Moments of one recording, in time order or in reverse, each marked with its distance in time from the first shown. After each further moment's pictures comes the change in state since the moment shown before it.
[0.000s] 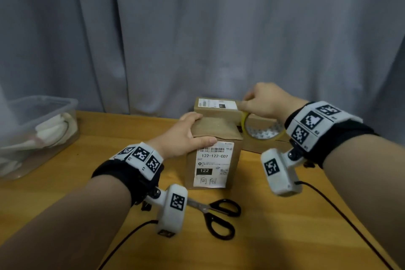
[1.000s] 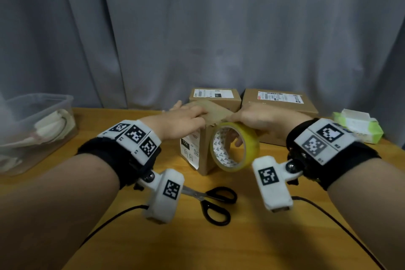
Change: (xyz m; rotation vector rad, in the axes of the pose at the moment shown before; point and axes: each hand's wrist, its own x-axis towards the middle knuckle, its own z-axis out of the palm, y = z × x) left_hand -0.002 0.044 -0.010 0.428 -0.223 -0.162; right_hand -0.033 -0.001 0.041 0.557 -0.353 0.146
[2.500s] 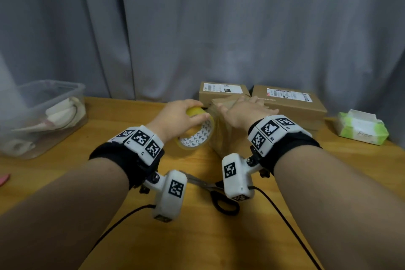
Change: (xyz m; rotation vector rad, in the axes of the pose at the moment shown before) left_hand -0.003 -0.039 0.021 -0.323 0.401 0.048; right_hand 0.030 -0.029 0.043 -0.592 0.259 0.339
